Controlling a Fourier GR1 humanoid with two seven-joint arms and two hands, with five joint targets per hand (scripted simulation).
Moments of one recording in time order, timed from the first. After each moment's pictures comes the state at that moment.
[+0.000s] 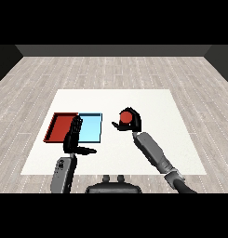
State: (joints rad) left arm -0.02 0.00 -0.08 -1.73 0.09 -0.08 -0.31; right arm -0.58 -0.16 0.43 -1.18 -0.46 -0.50 -0.40
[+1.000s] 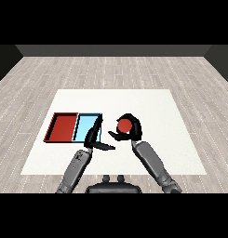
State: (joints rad) left arm -0.20 0.00 -0.34 -1.50 0.04 0.17 -0.21; right arm -0.40 -0.08 0.42 -1.51 -0.22 -0.49 -0.30
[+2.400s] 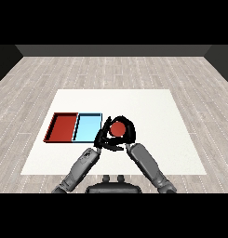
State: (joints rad) left arm -0.31 0.00 -0.50 -1.33 0.23 0.30 -0.28; right arm -0.40 0.00 0.47 -1.54 -0.21 -0.47 -0.32
